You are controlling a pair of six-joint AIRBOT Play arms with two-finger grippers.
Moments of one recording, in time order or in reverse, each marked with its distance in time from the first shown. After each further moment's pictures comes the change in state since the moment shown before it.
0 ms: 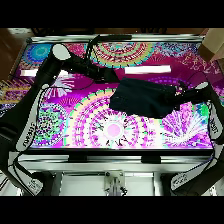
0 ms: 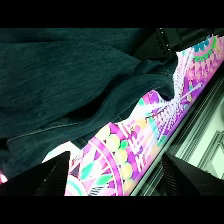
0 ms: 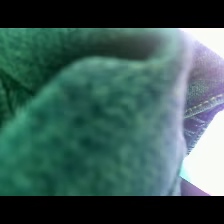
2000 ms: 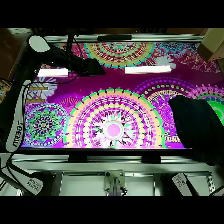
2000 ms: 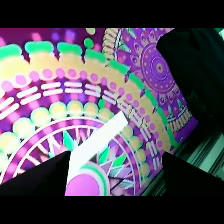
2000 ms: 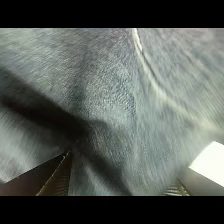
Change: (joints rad) left arm 0.130 0.067 0.000 0.044 -0.091 -0.008; right arm -0.716 0.883 -0.569 -0.600 0.059 0.254
